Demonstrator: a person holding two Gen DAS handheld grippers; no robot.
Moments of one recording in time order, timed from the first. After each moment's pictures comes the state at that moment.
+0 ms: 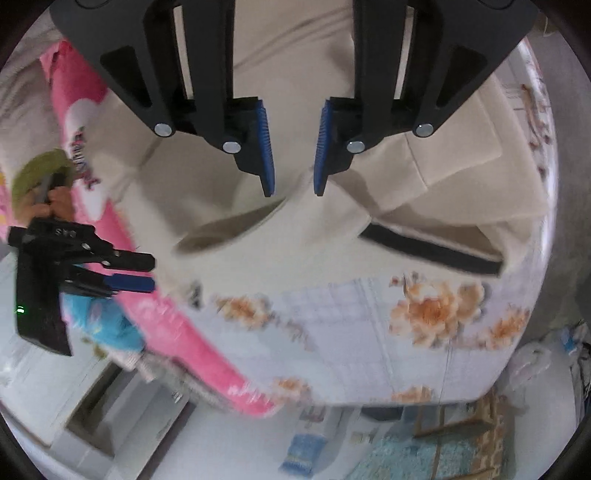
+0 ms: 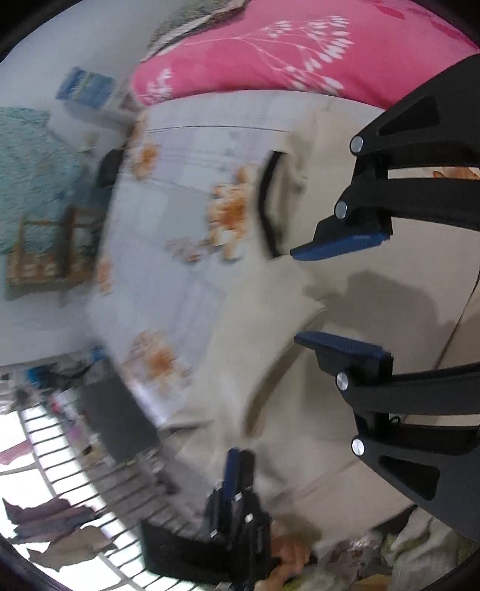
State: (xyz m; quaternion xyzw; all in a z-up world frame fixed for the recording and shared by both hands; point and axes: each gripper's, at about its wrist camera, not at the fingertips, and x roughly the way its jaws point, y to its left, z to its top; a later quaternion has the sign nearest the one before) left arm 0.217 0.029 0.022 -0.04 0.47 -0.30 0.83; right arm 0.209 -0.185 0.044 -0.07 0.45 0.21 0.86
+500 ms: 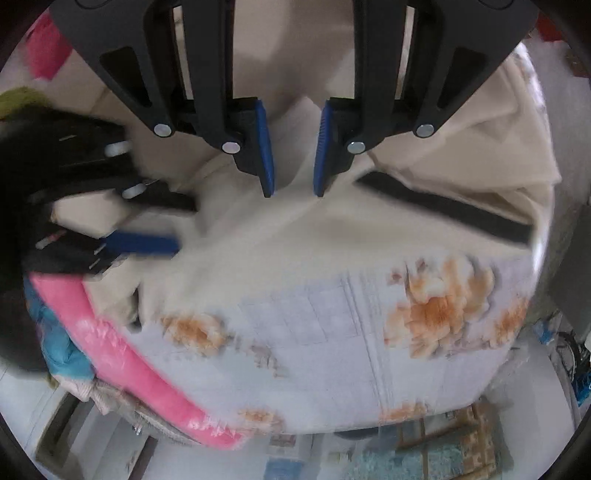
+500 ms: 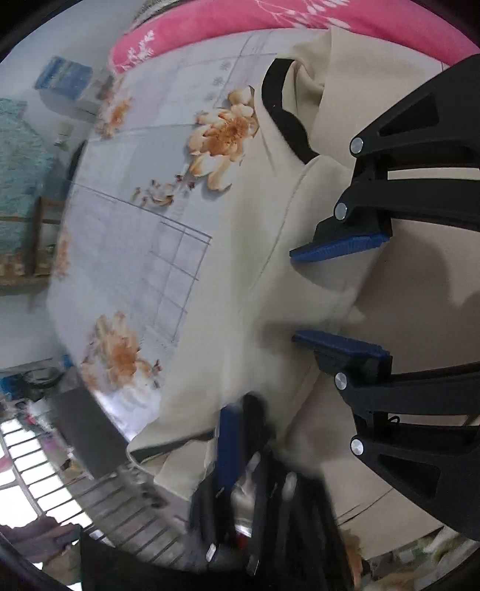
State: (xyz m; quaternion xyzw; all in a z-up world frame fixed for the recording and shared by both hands) left arm 0.258 -0.031 -0.023 0.05 0.51 -0.21 0.83; right arm 0.244 -0.113 -0.038 -0.09 0.52 0.18 0.83
